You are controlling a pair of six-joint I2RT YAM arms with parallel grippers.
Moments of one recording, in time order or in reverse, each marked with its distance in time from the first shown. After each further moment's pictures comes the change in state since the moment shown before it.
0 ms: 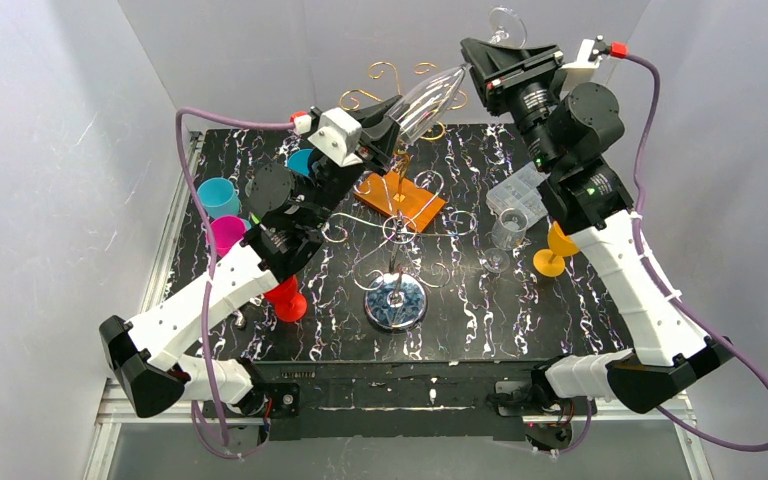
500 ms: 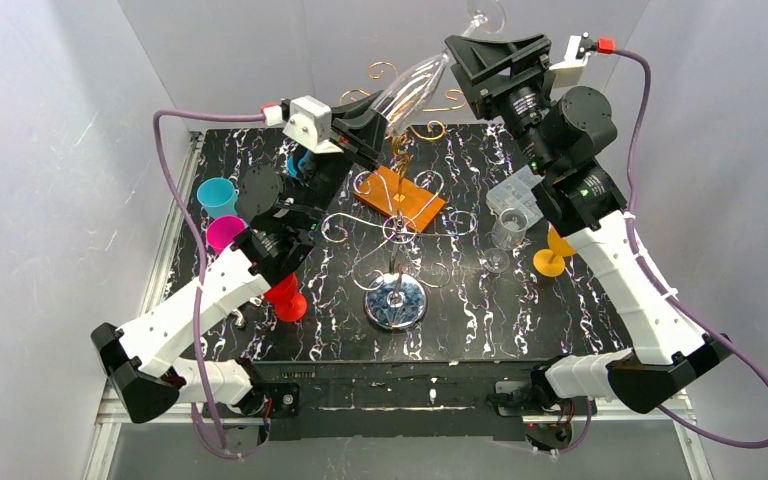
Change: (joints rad) left arm -0.004 -0.032 0.000 -0.020 -0.118 -0.183; right arm 0.020 0.000 -0.034 0.044 -0.074 -0.103
